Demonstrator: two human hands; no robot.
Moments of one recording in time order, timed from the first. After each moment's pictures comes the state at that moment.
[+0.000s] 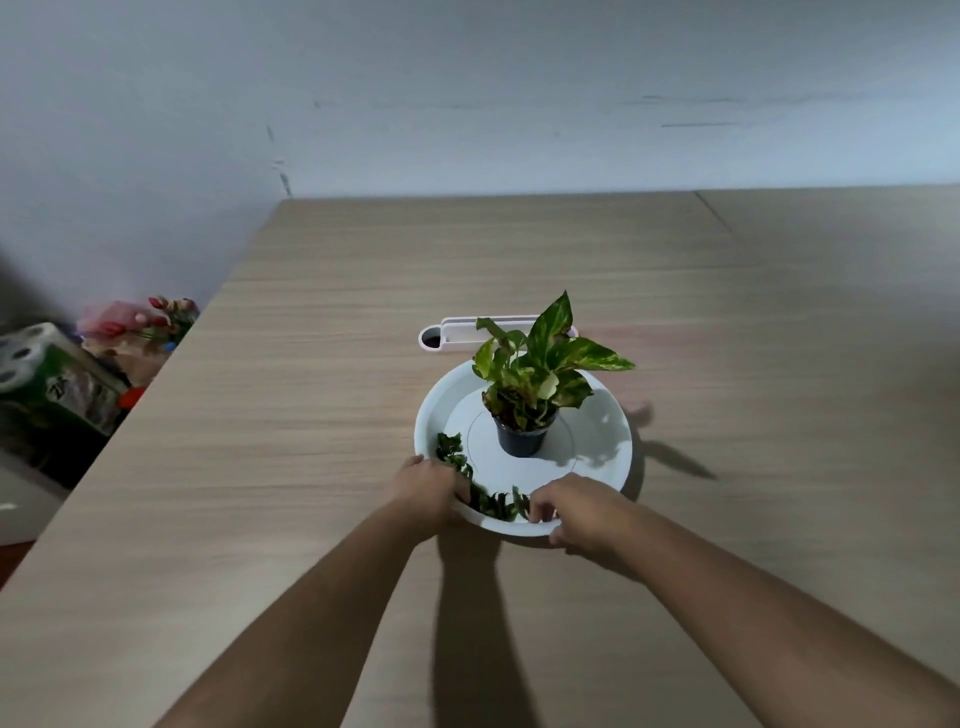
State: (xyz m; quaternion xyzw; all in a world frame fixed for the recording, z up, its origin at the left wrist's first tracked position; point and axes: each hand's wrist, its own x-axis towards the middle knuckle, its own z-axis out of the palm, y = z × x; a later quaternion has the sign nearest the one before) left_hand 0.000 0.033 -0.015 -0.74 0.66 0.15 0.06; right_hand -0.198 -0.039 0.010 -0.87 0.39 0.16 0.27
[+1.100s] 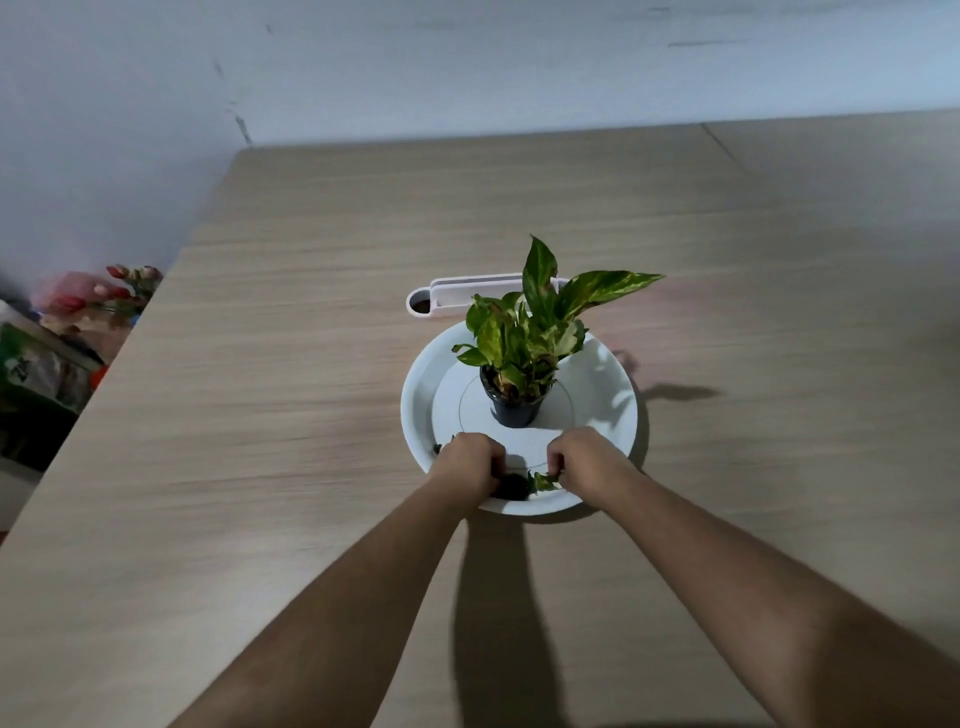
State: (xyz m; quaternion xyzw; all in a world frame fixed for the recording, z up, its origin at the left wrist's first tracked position) left_hand -0.023 -0.006 -0.038 -0.76 0.58 0.28 -0.07; right_hand -0.175 -0.077 -0.035 -0.84 0.47 0.11 0.26
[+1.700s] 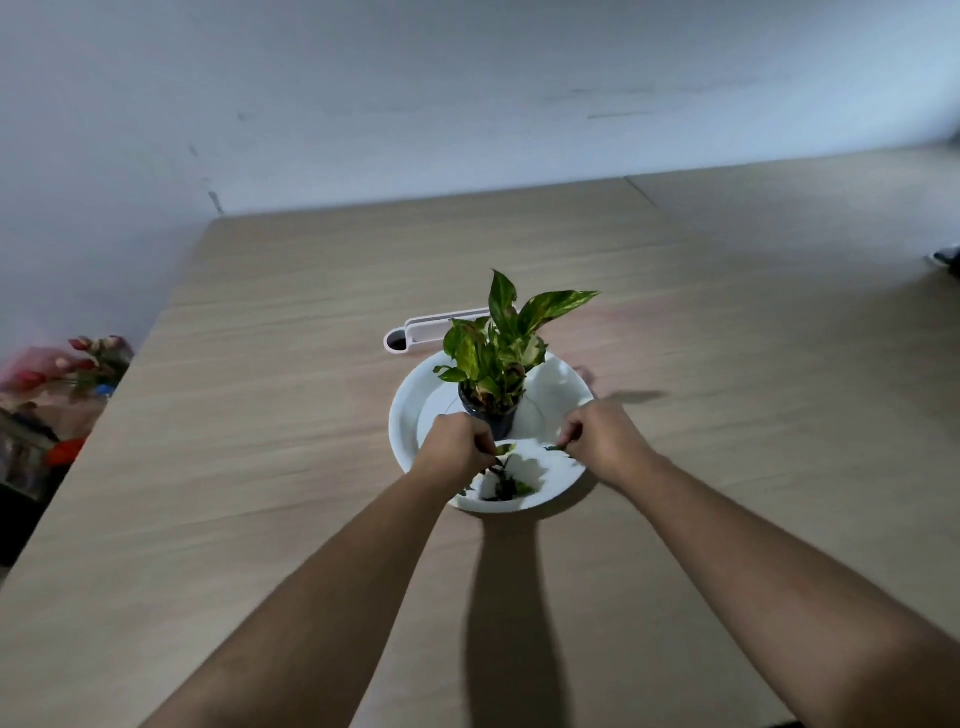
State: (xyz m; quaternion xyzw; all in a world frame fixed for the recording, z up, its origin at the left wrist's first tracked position) left_hand -0.022 0.003 0.017 -0.73 0.60 0.27 -0.19; right_hand -0.208 -0.053 0.029 -0.76 0.57 -0.12 0.29
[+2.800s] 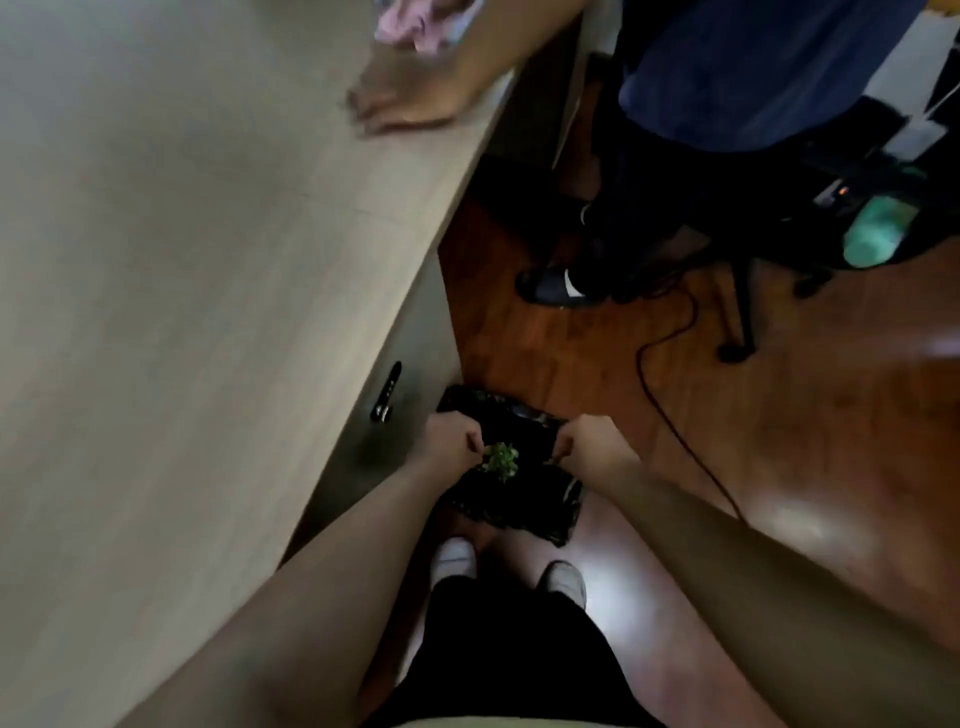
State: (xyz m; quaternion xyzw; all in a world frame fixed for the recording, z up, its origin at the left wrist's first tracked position) left_hand -0.556 0.086 -0.159 -0.37 0.84 0.38 0.13; right_hand -0.706 0.220 -0.155 -0.36 0.84 -0.06 0.40
